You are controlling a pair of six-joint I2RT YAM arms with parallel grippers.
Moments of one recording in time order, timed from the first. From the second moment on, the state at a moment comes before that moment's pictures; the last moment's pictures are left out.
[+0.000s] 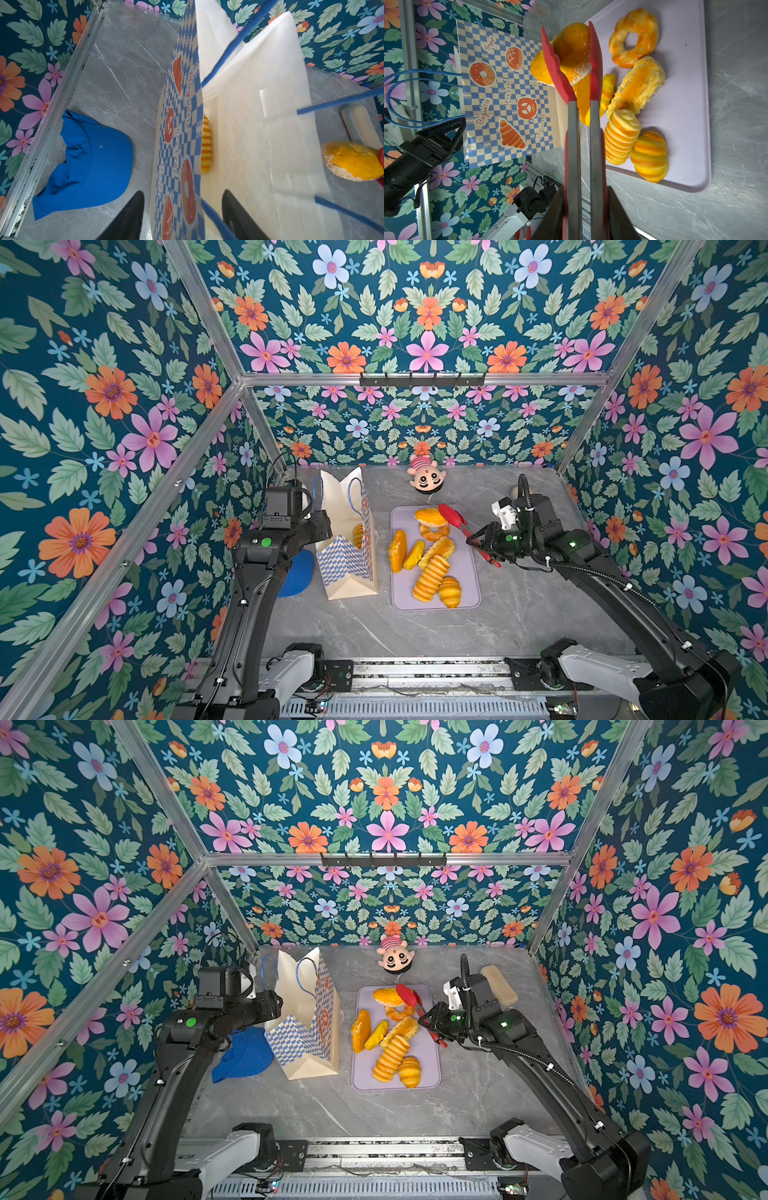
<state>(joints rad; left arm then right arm) -0.12 1.06 1.26 -0.98 0.01 -0.29 0.45 1.12 1.13 -0.76 -0.43 0.83</state>
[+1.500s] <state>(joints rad) -0.12 1.04 1.23 -1.00 0.01 -0.29 0.57 1.71 2.07 -0.79 -0.52 0.69</state>
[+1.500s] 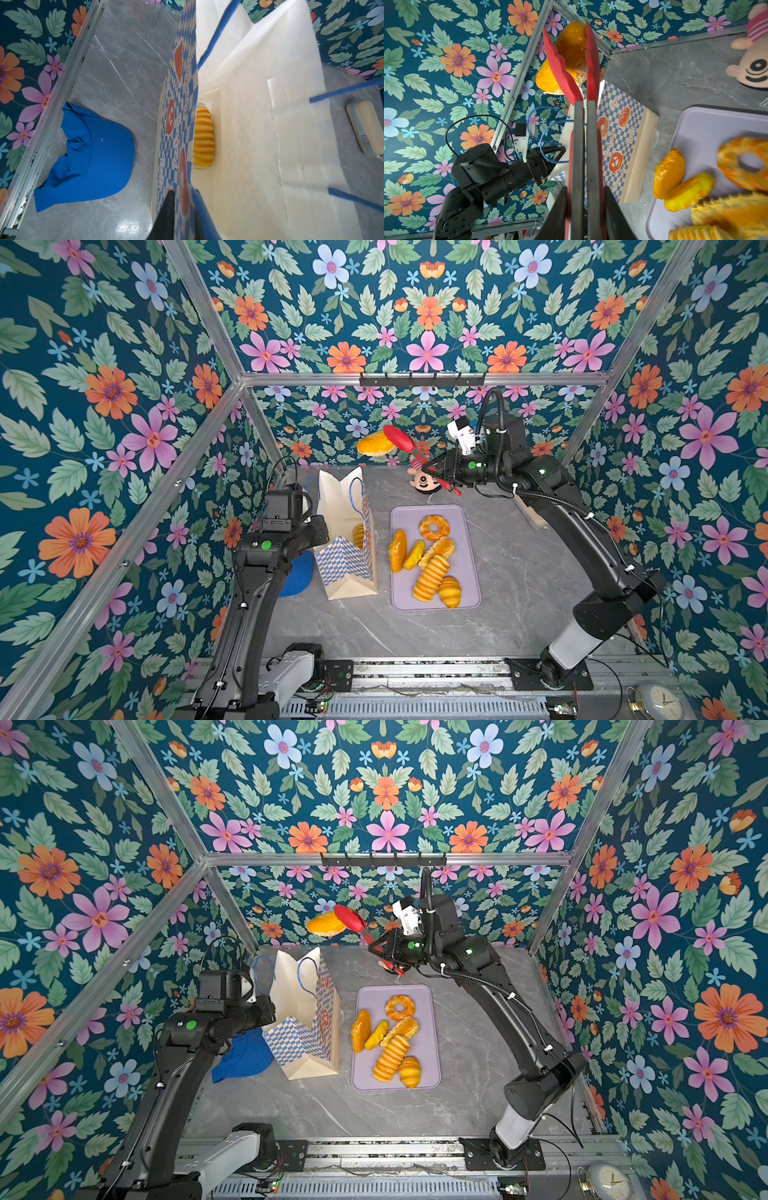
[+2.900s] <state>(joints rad) -0.12 1.04 1.22 -1.00 0.01 -0.31 0.72 2.10 2.59 -1.19 -0.43 0.30</state>
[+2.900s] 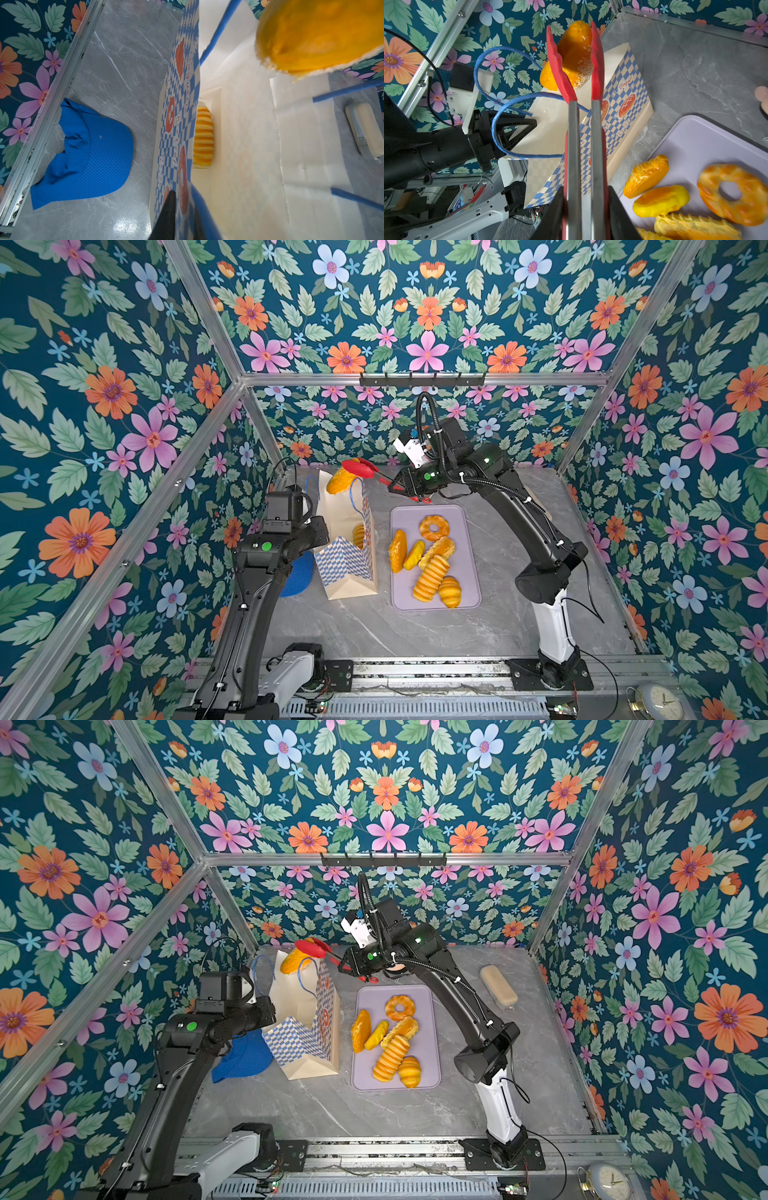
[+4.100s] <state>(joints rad) -0.12 1.05 1.22 -1.00 0.00 -0.31 0.72 1.94 2.49 -1.17 -0.28 0.34</state>
